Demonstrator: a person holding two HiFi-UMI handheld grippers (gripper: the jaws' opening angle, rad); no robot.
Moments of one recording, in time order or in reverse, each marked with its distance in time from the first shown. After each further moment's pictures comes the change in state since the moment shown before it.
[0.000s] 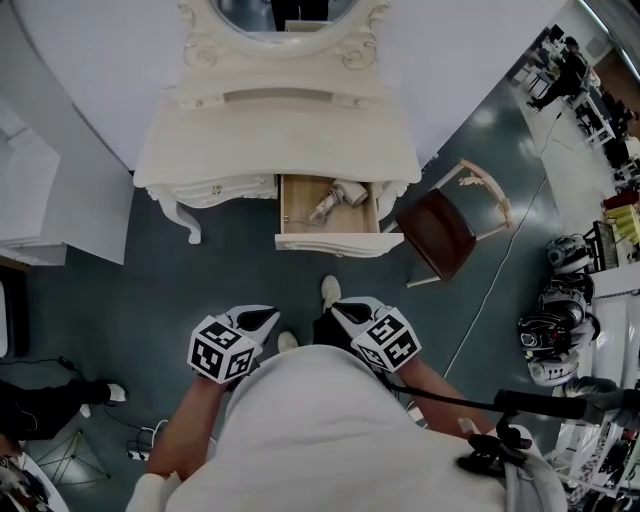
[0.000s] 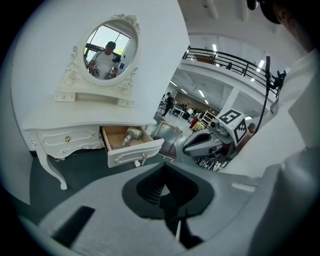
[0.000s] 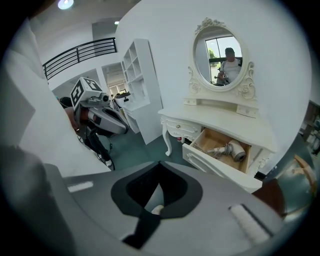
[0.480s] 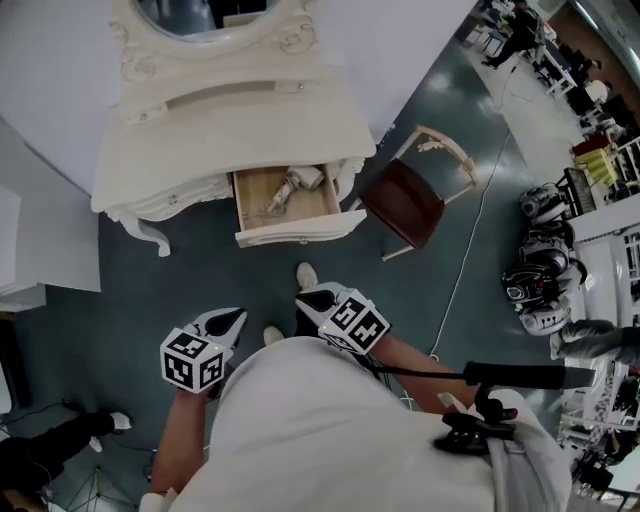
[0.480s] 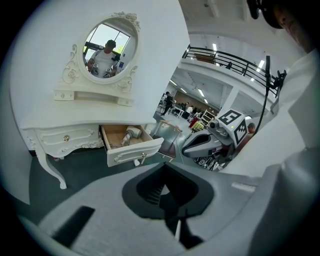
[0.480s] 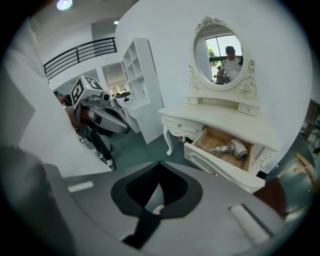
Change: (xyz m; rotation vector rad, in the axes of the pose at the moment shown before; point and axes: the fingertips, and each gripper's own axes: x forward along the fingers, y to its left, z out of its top) left arm -0.009 0.000 -0.001 -0.010 0.015 -0.004; right arm 0.006 0.010 0.004 0.007 0.006 0.014
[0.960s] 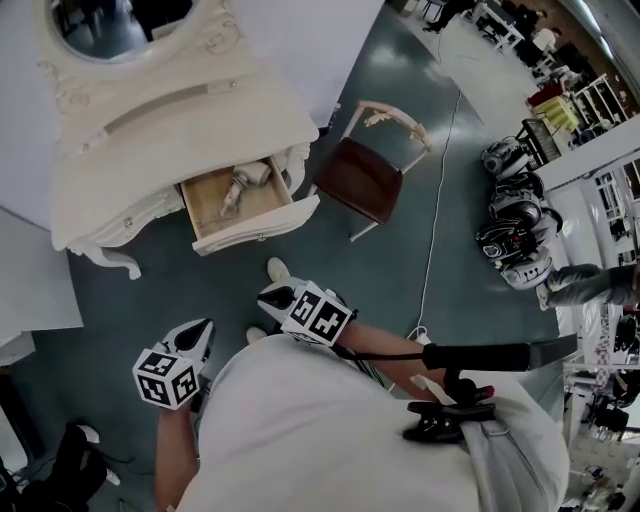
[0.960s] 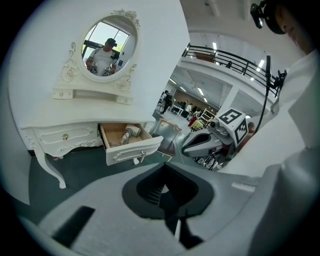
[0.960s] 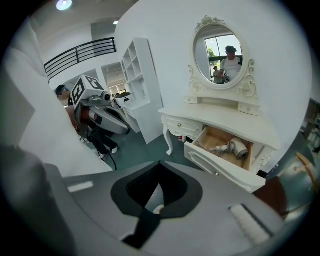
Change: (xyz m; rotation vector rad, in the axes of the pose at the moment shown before) left arm 0.011 0.003 -0.001 -0.001 0.022 -0.016; right arm 0.002 -0.006 -0.004 0.010 0.004 -0.001
